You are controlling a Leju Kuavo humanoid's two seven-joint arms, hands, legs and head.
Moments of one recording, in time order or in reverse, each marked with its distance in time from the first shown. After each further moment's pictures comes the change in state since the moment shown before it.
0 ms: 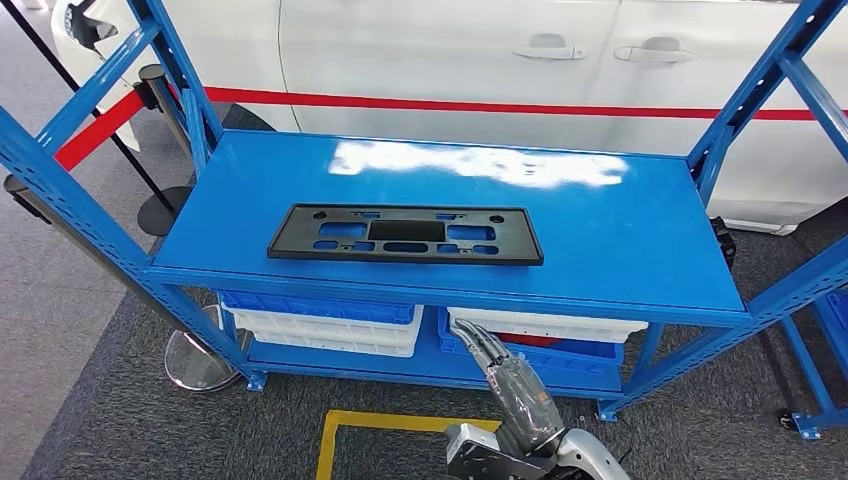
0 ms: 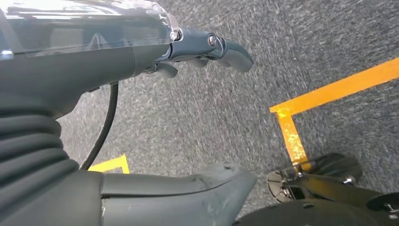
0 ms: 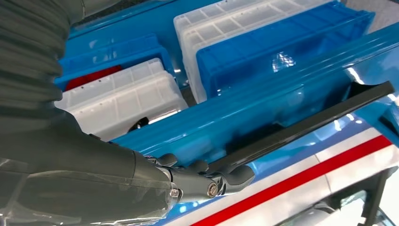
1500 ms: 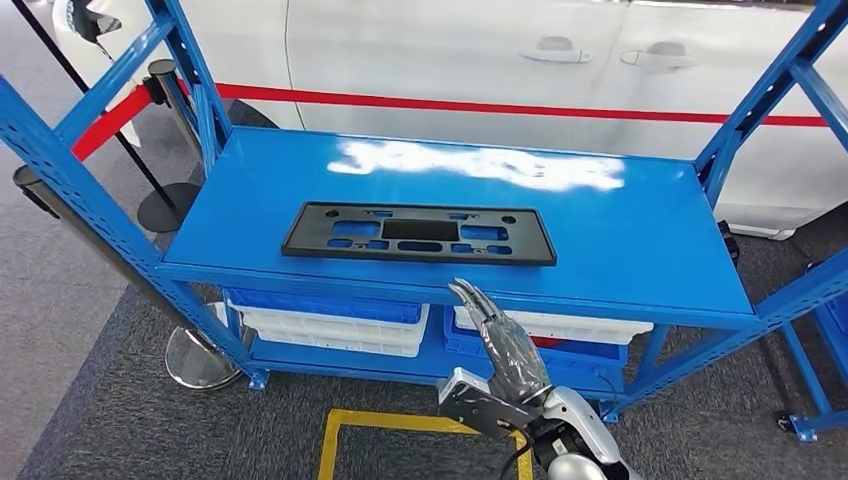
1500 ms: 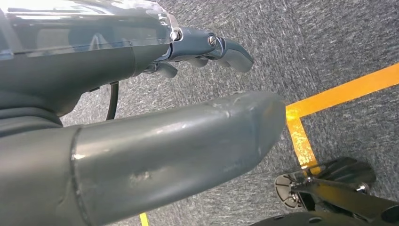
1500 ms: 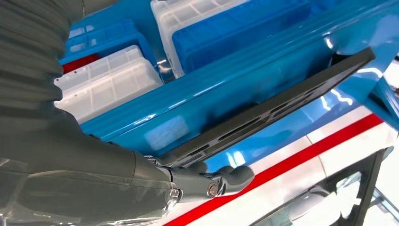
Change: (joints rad) left arm -0.036 0.011 0.042 0.035 -0.048 -0.001 0.025; right arm -0.168 0.047 0.027 0.100 -0.086 -0.031 0.023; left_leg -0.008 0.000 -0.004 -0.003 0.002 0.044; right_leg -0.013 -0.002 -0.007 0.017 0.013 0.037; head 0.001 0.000
